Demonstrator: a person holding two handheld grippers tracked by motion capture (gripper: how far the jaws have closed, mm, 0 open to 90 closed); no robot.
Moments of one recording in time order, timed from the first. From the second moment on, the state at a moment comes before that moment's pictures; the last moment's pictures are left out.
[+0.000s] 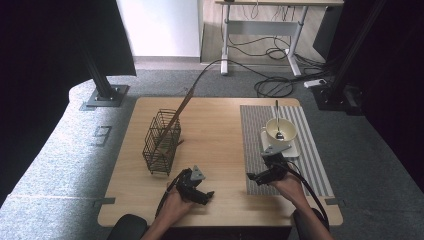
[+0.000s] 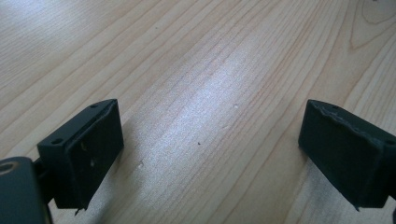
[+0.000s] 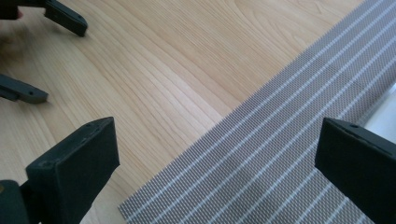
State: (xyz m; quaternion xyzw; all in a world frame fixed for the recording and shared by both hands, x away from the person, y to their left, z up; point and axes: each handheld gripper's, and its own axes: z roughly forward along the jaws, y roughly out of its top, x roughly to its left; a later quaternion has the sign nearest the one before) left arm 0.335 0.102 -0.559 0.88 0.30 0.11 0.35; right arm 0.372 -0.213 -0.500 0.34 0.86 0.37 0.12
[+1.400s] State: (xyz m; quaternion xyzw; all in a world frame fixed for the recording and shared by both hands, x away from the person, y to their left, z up) left arm 0.335 0.101 -0.559 0.88 0.30 0.11 0.35; right arm 0.397 -0.116 -0.434 0.25 0.87 0.41 0.07
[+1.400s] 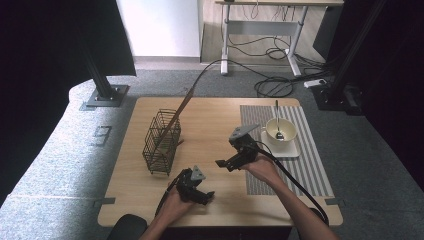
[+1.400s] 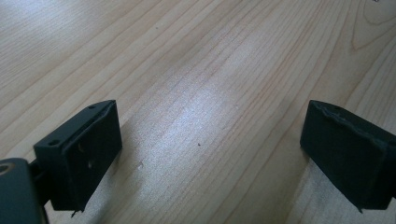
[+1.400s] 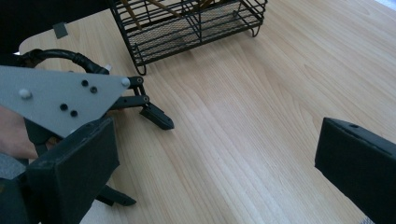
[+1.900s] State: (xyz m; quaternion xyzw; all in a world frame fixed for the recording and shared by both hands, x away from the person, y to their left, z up) left arm 0.335 0.101 -0.559 0.88 0.30 0.11 0.34; right arm 0.401 -0.078 -0.419 0.22 0.88 0.41 0.04
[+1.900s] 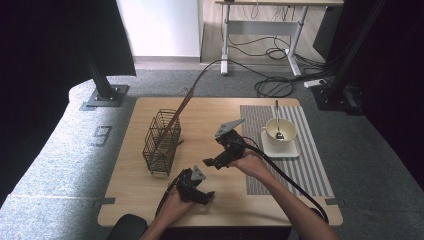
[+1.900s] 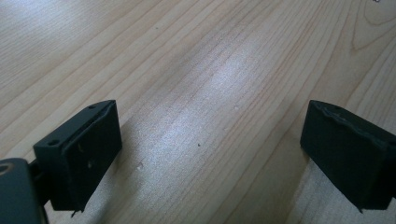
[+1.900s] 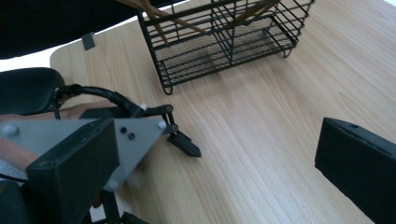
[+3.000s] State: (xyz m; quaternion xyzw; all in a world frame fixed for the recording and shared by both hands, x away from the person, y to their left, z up) left arm 0.335 0.100 -0.559 0.88 0.31 0.11 0.34; right arm 0.412 -0.007 -0.389 0.17 0.88 0.43 0.04
